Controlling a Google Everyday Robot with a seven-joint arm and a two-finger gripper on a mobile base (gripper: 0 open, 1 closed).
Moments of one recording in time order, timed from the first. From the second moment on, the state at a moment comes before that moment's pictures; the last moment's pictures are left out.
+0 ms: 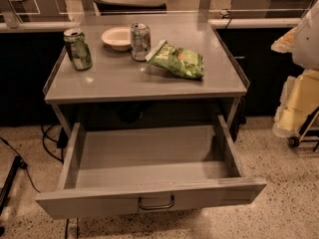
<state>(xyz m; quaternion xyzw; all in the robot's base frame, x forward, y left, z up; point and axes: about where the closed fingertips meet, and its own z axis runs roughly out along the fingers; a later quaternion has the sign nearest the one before) 0.438 -0.217 0.976 -0.60 0.78 -0.03 0.16</state>
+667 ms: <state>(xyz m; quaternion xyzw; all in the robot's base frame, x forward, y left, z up) 0.449 -0.214 0.979 -0.59 0.78 -0.04 0.17</state>
